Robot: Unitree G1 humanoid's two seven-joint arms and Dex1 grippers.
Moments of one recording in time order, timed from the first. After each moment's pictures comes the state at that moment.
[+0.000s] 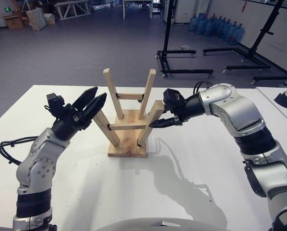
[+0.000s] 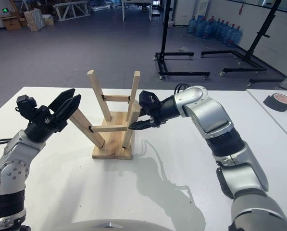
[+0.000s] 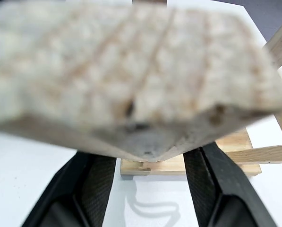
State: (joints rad) left arm -0.12 0.41 0.25 -0.34 -0.98 0.40 -0.69; right arm -0.78 -0.62 0.31 -0.12 0.32 0.78 1.24
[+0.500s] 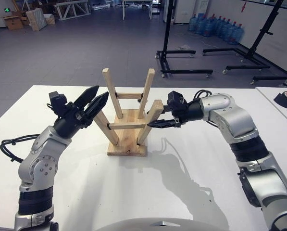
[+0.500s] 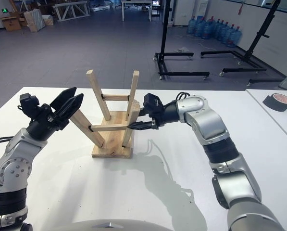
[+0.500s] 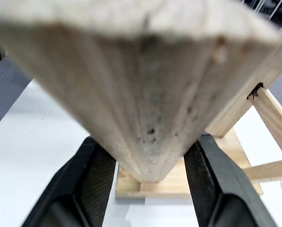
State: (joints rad) left arm -0.14 0.40 0.22 -0.33 -0.94 0.38 -0.69; right arm -0.64 -0.54 0.24 -0.01 0.36 0.49 1.24
